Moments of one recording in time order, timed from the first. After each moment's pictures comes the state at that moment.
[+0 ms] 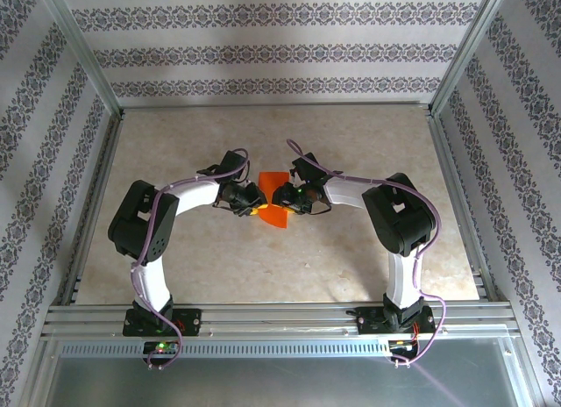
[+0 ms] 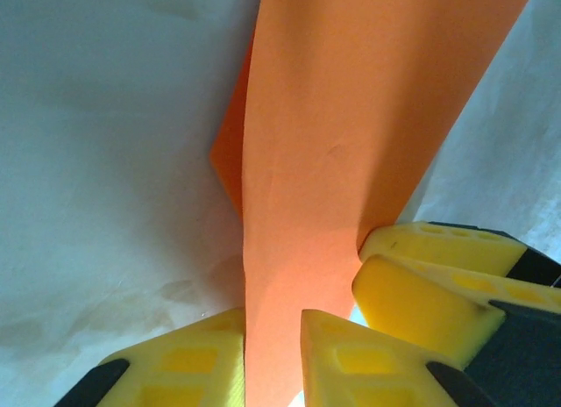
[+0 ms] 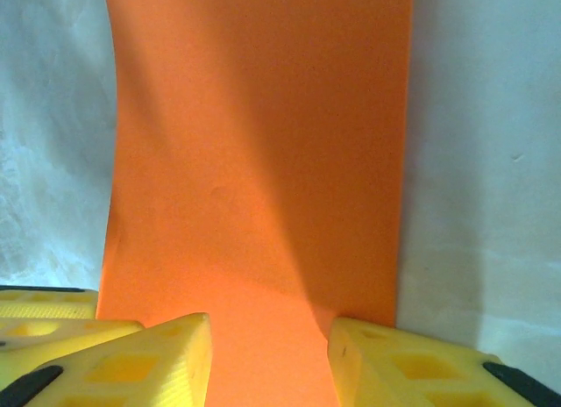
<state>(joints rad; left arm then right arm) -0.41 1.87 1.11 -0.34 0.48 -0.92 0.53 1.96 1.14 -0.22 -0.44 0.81</state>
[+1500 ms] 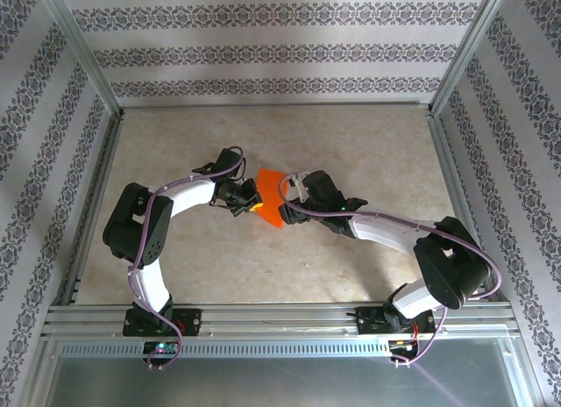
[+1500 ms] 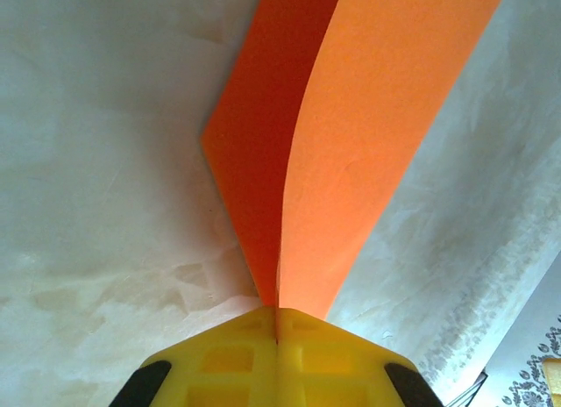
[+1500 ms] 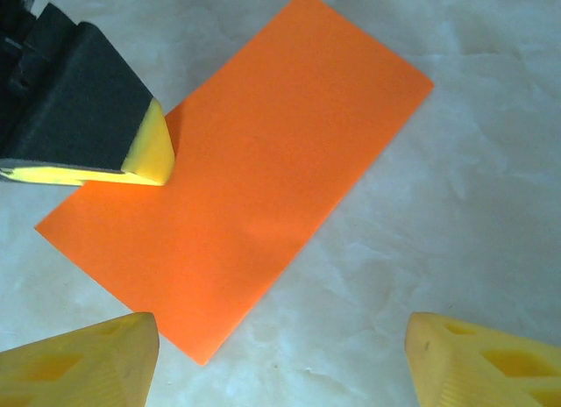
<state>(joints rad) -0.39 1.83 1.10 -0.37 0.47 -0.95 0.67 1.50 0.79 -0.06 -0.05 0.16</state>
